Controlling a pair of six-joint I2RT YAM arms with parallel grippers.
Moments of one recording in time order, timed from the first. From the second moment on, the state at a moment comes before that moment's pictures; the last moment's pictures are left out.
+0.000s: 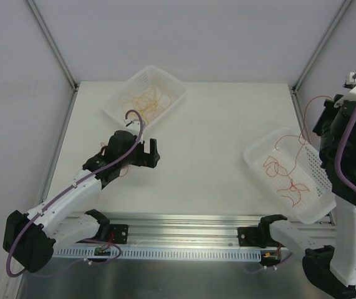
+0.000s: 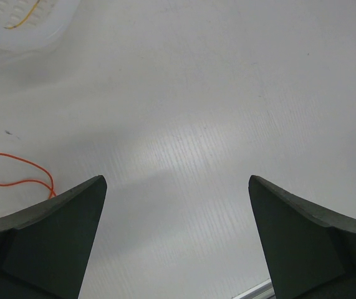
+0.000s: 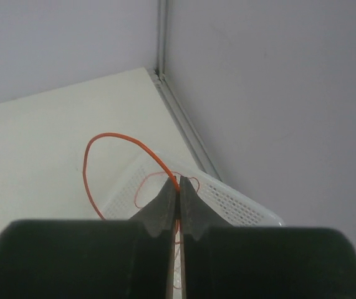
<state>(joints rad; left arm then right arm) -0.55 1.00 0.72 -0.31 -0.03 -0.31 0.22 1.01 1.84 -1.05 0.62 0.03</state>
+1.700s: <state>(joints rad) -0.06 1.19 0.68 -0.47 -0.15 -0.71 0.13 0.97 1.10 -0.86 -0.11 0.42</state>
